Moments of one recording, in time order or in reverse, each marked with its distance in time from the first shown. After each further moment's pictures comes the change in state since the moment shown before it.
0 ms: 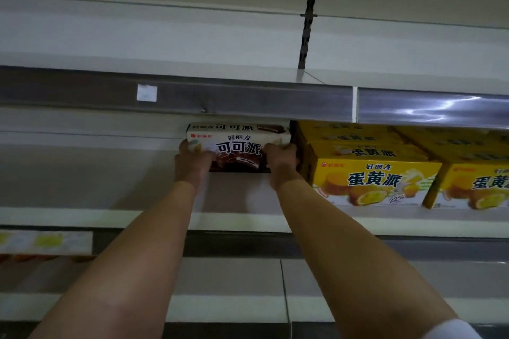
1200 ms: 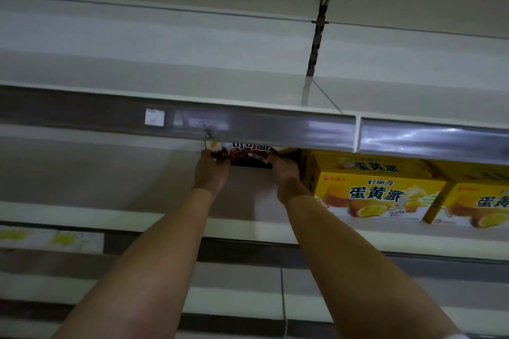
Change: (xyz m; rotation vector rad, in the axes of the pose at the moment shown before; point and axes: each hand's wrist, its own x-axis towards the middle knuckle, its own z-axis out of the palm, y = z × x) left_hand -0.039 0.024 0.012 0.233 -0.046 0.060; right_hand -0.003 -0.002 -0.011 -0.013 -0.143 0.086
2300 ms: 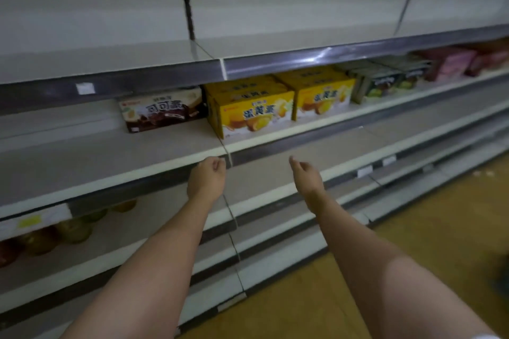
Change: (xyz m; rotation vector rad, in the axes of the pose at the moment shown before) left_hand -0.235 -0.002 -0.013 0.350 -0.442 0.356; right_hand -0.259 0.069 -0.203 -0.361 0.395 0.059
